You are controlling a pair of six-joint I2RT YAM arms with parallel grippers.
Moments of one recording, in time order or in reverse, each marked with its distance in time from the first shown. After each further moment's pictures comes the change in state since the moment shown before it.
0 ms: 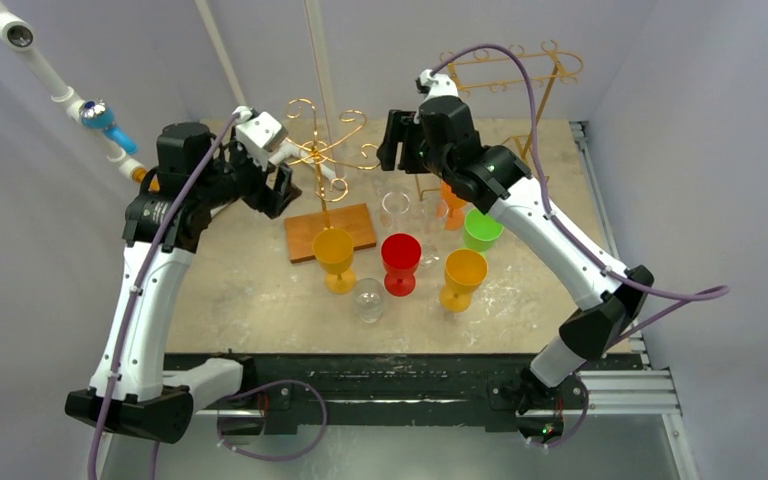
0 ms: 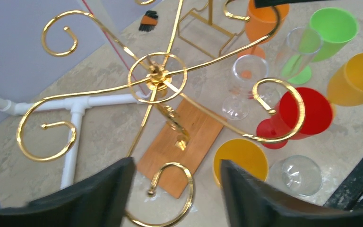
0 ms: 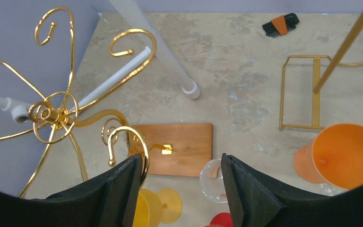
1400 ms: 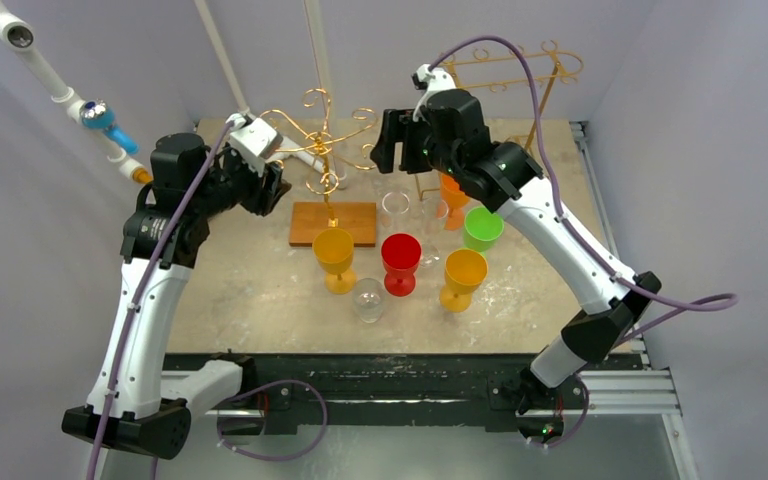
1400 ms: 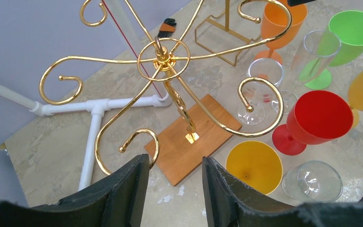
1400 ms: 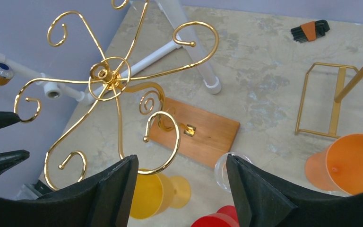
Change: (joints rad) left arm -0.004 -0.080 -0.079 0.095 -0.036 0.009; right arm -0.014 -0.041 0.023 -0.048 -0.115 -0.051
